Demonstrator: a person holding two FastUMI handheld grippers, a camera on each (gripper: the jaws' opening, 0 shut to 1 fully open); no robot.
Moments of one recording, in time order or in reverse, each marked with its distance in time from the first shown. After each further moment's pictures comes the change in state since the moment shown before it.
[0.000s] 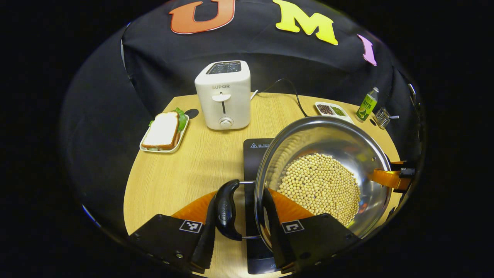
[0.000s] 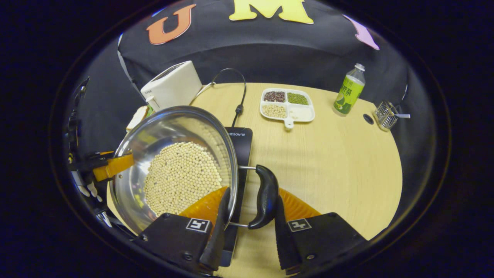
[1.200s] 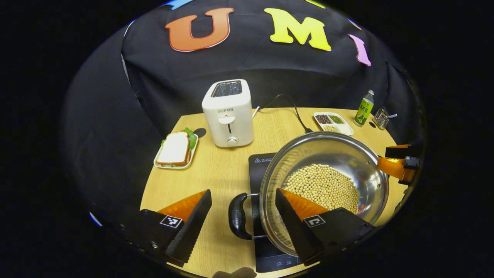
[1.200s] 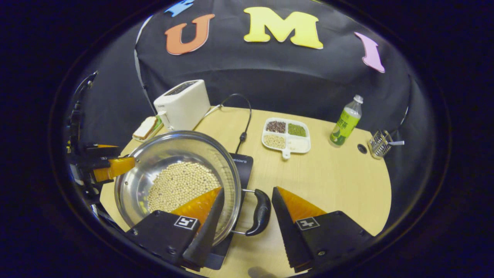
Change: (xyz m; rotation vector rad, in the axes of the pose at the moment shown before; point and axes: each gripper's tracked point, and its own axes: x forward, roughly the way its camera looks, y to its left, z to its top) left arm -0.033 0.006 0.031 0.066 -0.125 0.068; right arm -0.033 0.003 0.043 -0.136 -0.202 -0.004
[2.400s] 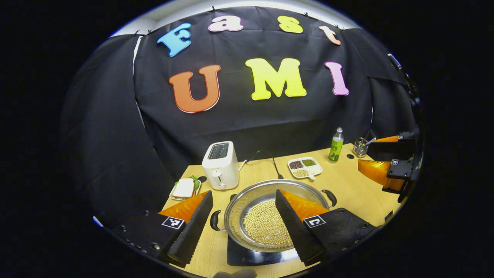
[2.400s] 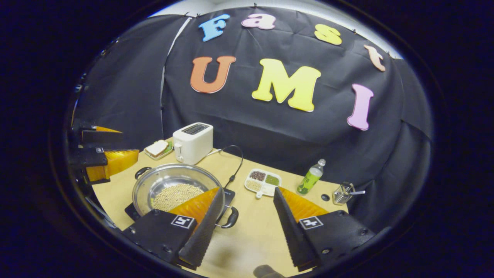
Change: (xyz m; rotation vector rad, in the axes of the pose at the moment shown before) left arm -0.165 -0.087 0.078 0.037 -0.379 0.050; right arm -0.157 -0.038 0.064 -0.174 -0.361 -0.064
